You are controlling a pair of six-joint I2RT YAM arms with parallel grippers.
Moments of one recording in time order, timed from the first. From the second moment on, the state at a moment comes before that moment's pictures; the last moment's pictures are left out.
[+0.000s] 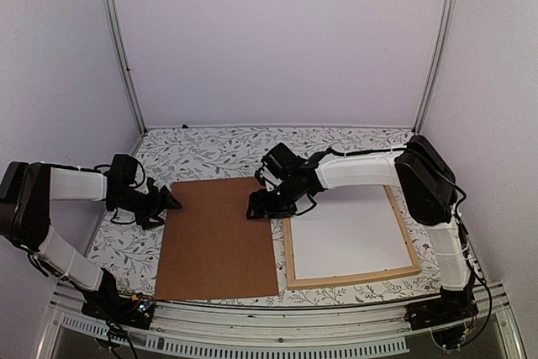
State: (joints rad) left arm -0.05 1.46 0.63 -0.28 0.45 -0.61; right arm 0.91 2.24 1.66 -0.44 -0.24 0.56
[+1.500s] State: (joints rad) left arm -0.12 1.38 0.58 -0.26 0.30 -0.63; right arm 0.86 2.25 1.67 -0.42 -0.18 0.64
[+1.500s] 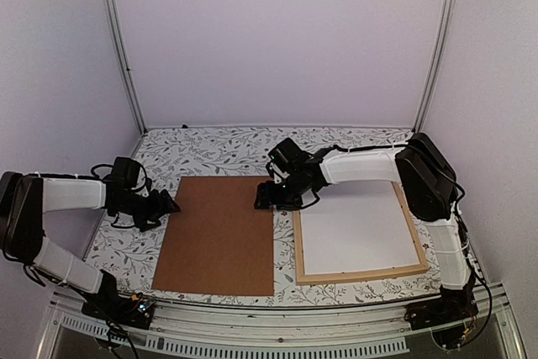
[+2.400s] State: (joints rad) left arm -0.15 1.56 0.67 -0.11 0.42 -0.63; right arm 0.76 2.33 1.76 -0.31 -0.27 0.65
